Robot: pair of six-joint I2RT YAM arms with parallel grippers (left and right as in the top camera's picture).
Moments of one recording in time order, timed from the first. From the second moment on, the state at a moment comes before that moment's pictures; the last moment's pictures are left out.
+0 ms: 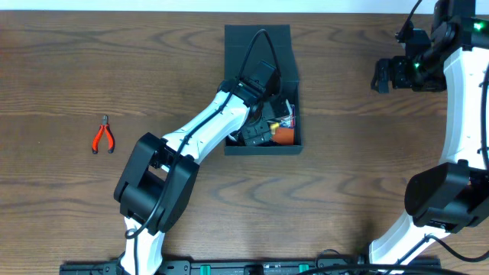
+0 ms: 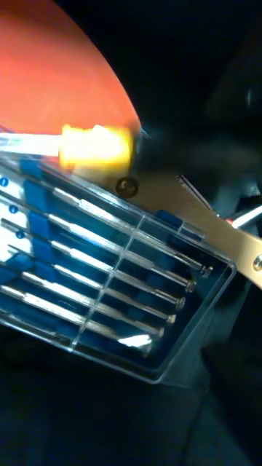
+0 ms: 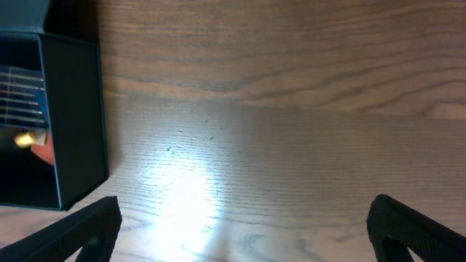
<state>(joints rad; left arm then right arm) -0.62 2.06 1.56 -0.80 0.01 0.64 -0.20 1.92 2.00 -1.42 -0.12 -0.20</state>
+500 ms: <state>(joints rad) -0.58 1.77 1.56 -0.84 -0.08 0.55 -0.20 1.92 2.00 -1.42 -0.12 -0.20</state>
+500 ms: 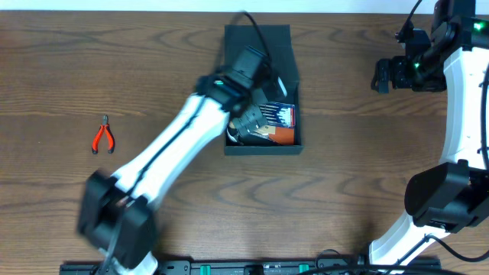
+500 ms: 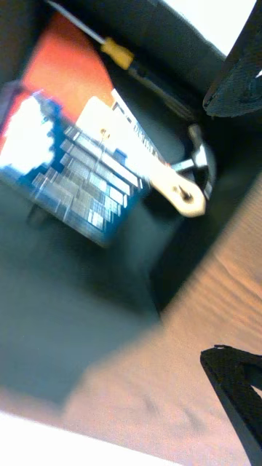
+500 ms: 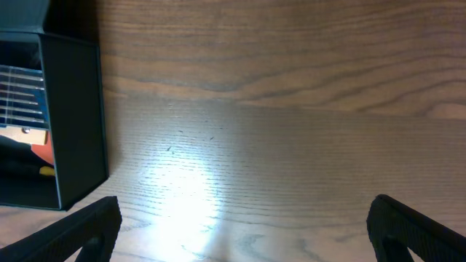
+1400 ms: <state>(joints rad) 0.29 1.66 1.50 -1.09 0.05 0.07 -0.20 1.92 2.00 -1.43 -0.12 -0.20</state>
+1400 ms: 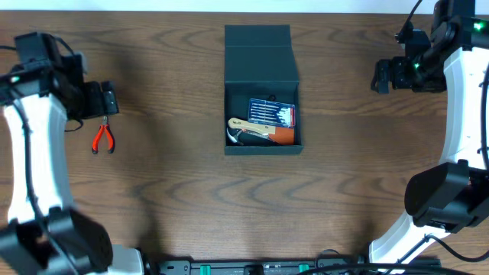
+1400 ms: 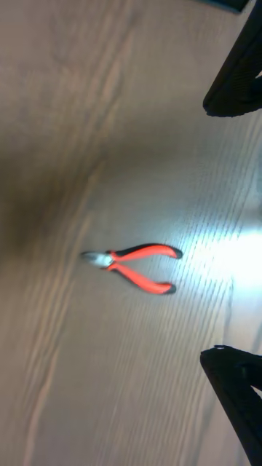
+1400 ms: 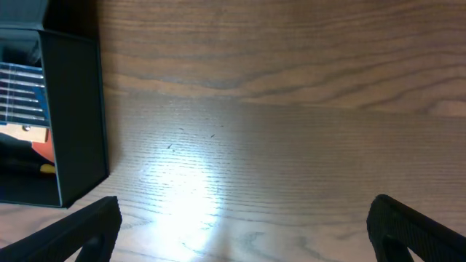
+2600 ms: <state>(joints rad) 0.26 2.02 1.38 -0.96 0.10 0.09 -0.20 1.92 2.00 -1.42 -0.12 -0.20</state>
